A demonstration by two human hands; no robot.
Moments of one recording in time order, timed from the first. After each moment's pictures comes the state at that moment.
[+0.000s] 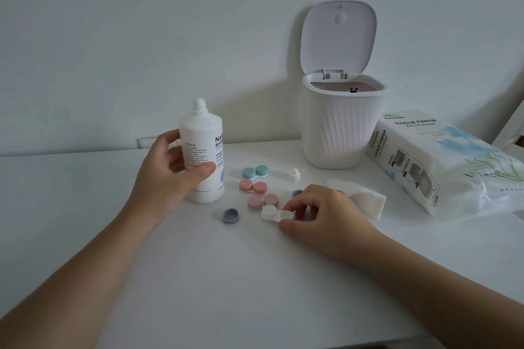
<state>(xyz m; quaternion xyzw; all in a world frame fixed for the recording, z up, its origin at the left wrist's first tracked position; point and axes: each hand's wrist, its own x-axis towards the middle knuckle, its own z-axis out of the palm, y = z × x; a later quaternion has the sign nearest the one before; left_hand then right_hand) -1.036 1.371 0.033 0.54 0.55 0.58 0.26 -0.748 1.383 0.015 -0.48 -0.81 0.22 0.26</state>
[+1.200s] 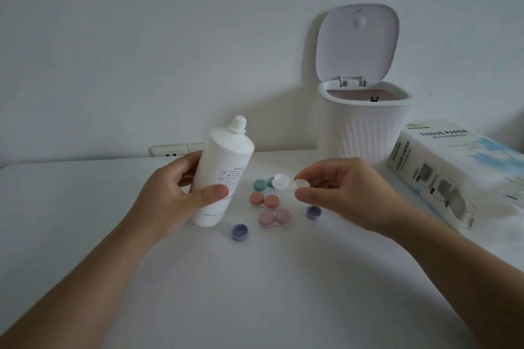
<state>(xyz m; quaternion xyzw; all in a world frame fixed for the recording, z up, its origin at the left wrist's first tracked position) -1.040 1.360 0.043 0.65 0.56 0.48 0.19 -0.746 1.419 0.065 -0.39 -0.76 0.40 0.32</state>
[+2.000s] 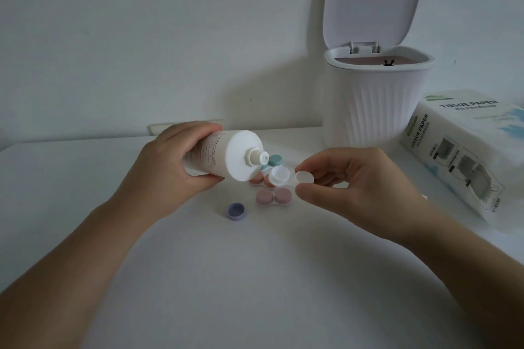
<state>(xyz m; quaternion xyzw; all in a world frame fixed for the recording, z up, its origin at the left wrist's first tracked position) -1.036 1.367 0.041 0.74 0.55 0.37 -0.12 -0.740 1.398 0.051 -0.34 -0.78 0.37 0.38</state>
